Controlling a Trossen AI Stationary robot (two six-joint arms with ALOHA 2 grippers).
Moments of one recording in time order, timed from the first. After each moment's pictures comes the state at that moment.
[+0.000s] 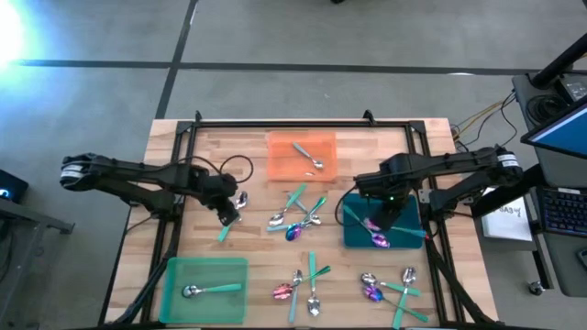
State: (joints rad) left arm 0.00 1.09 0.72 -0.87 0.04 -0.73; right arm 0.05 1.39 1.24 -1.54 -0.24 0.71
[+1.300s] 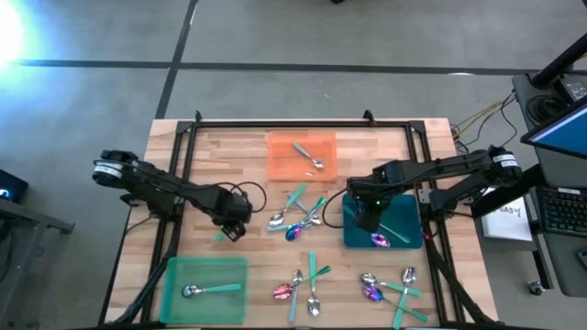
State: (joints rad) left arm -0.15 1.49 0.69 -0.79 0.01 -0.91; right arm 0.05 1.39 1.09 -1.14 -0.13 0.52
